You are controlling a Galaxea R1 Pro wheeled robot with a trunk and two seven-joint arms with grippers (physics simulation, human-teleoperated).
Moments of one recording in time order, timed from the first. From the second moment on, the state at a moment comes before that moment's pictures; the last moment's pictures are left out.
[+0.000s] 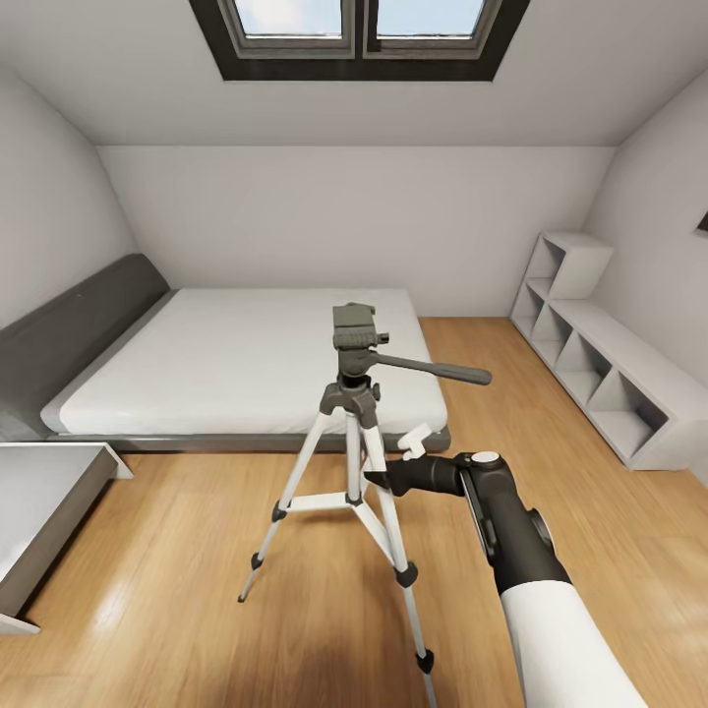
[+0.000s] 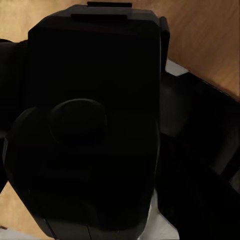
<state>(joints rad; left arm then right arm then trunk) -0.27 0.04 -0.10 -0.01 0.61 0.02 -0.02 -0.69 0.14 -0.07 -1.13 0.44 0.56 0.95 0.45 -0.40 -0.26</state>
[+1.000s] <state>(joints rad) -0.79 0.38 -0.09 -0.98 0.61 1.04 0.09 -0.69 0.14 -0.07 -1.13 0.45 0.51 0.94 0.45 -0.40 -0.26</state>
